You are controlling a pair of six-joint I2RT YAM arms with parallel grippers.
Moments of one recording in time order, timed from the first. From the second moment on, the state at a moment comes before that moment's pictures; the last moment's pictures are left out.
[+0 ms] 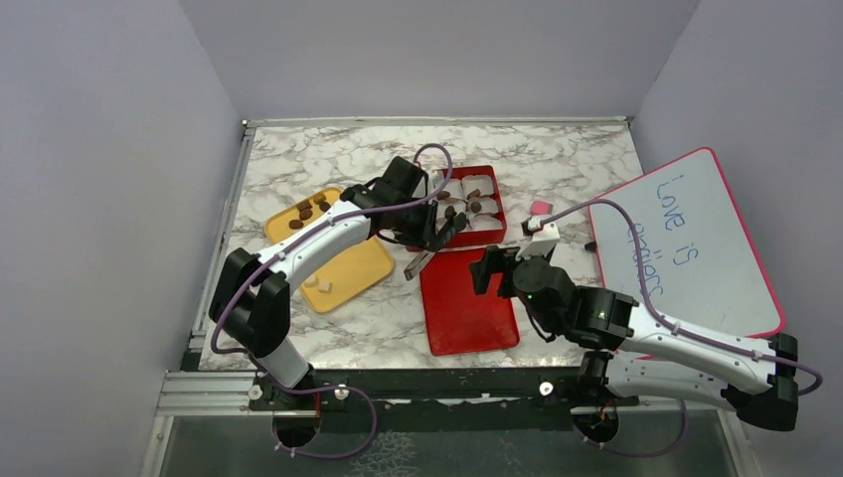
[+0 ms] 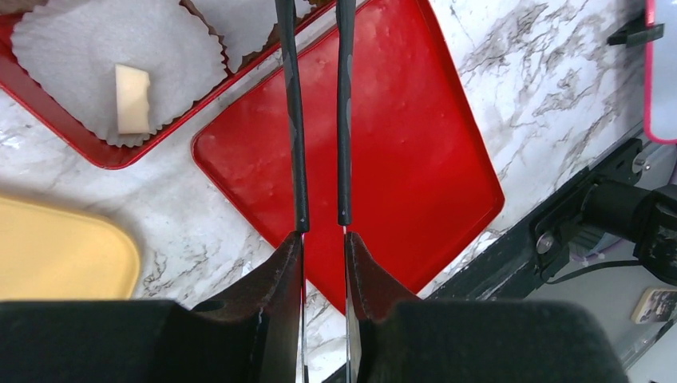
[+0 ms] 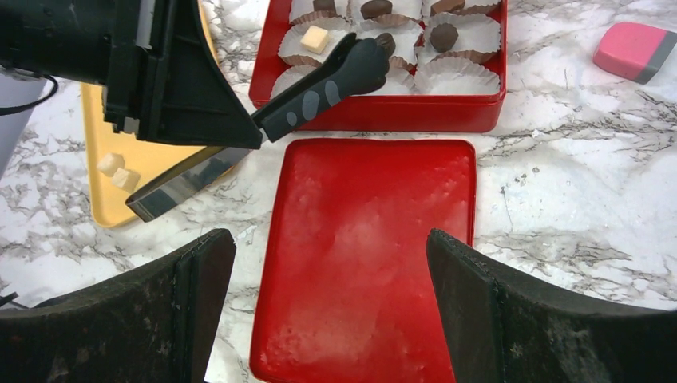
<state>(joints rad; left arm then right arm) -0.62 1.60 1.29 -0.62 0.32 -0.37 1.16 0.86 0.76 -0.39 0.73 0.64</state>
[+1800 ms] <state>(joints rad) -0.64 1.58 1.34 -0.62 0.16 -0.38 1.16 0.85 0.75 -0.41 0.74 0.66</state>
